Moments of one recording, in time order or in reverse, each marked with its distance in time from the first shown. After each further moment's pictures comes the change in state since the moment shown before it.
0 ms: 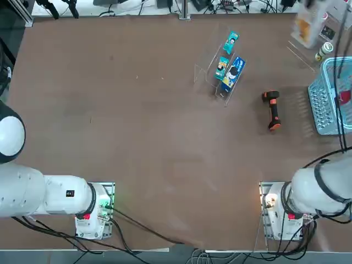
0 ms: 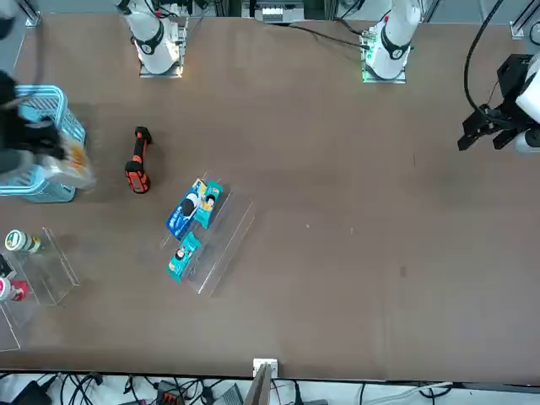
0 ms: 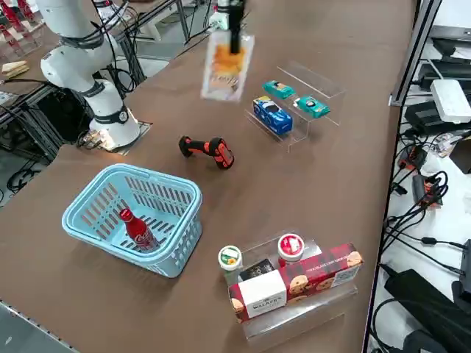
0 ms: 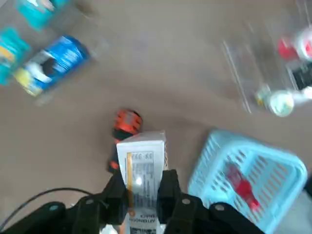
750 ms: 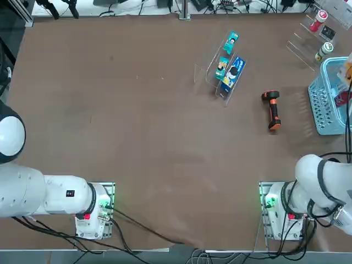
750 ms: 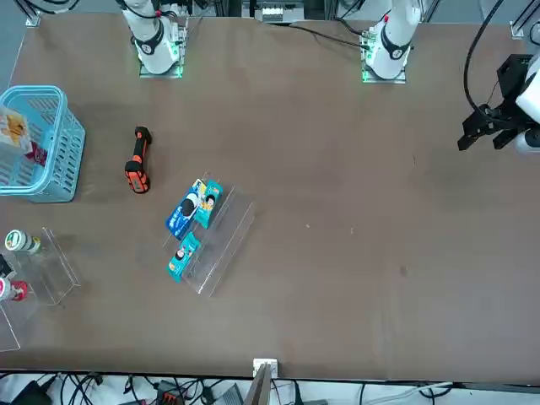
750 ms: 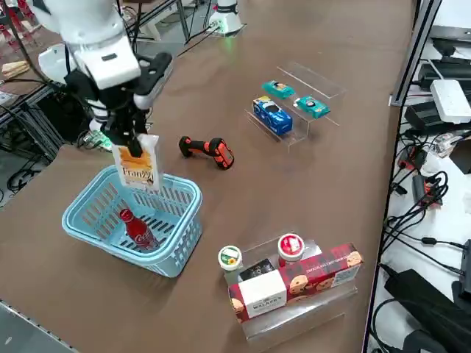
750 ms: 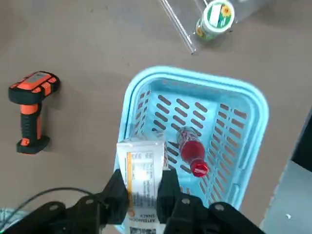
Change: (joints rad) arm -0.500 -0.255 -0.006 -0.621 0.106 0.485 -0.371
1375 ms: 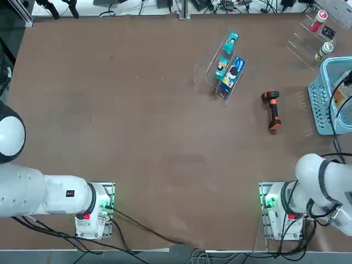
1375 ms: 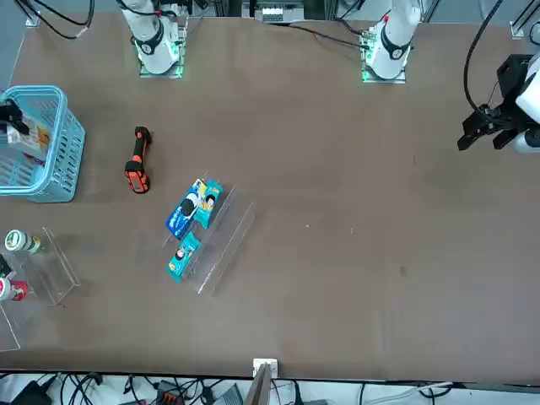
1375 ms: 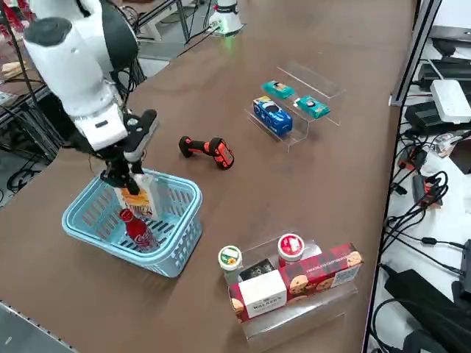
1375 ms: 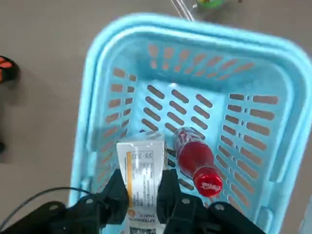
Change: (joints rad) arm -0.032 -0.015 -0.068 -0.331 0.037 0.374 -0.099
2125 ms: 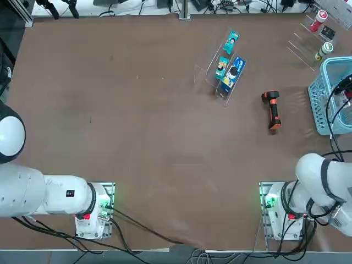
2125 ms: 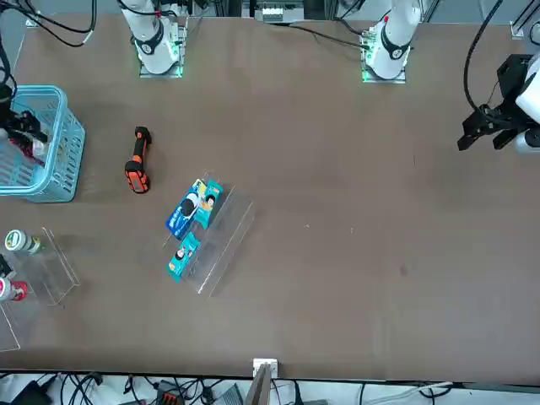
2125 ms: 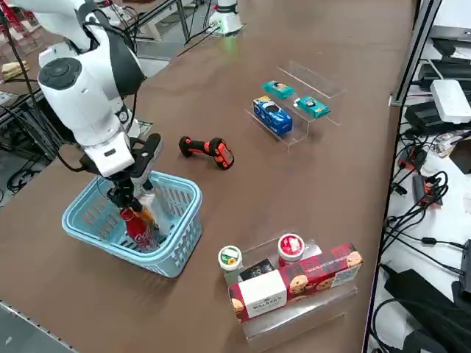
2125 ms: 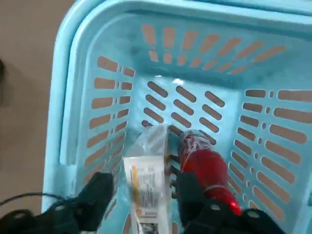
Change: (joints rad) arm -0.009 0.082 -0.001 -0.011 0.008 0.065 -0.006
